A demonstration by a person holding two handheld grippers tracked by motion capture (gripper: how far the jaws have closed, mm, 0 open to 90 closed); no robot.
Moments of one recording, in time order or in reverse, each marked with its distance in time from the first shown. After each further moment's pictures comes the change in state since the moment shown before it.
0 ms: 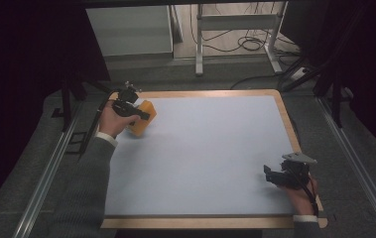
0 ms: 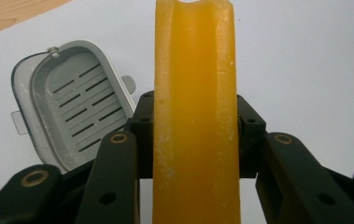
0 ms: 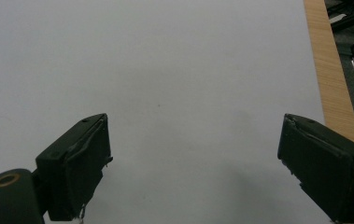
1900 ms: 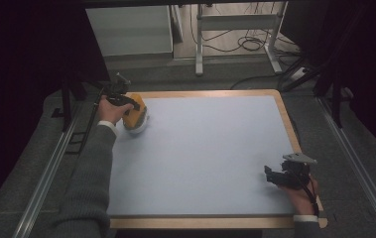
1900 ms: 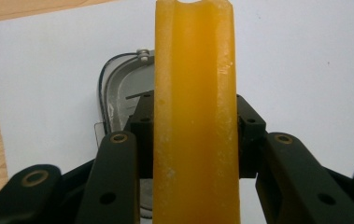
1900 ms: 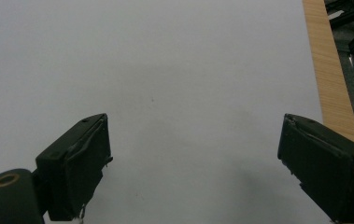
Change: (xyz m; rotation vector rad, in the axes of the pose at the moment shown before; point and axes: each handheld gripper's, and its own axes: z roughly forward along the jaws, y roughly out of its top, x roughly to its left) left arm 0.068 0.016 0.033 0.022 0.081 -0.248; right arm -0.003 -0.002 0.002 0.012 -0.009 0.002
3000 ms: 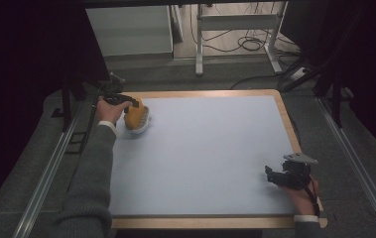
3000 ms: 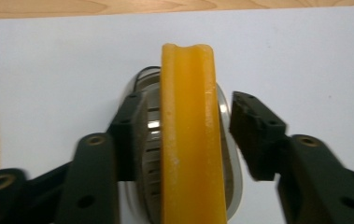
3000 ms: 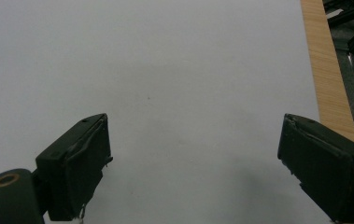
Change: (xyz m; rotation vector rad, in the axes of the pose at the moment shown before) left arm 0.017 -0.001 0.002 -0.060 0.001 -0.095; right arm -0.002 -0.001 0.000 0.003 -0.002 0.004
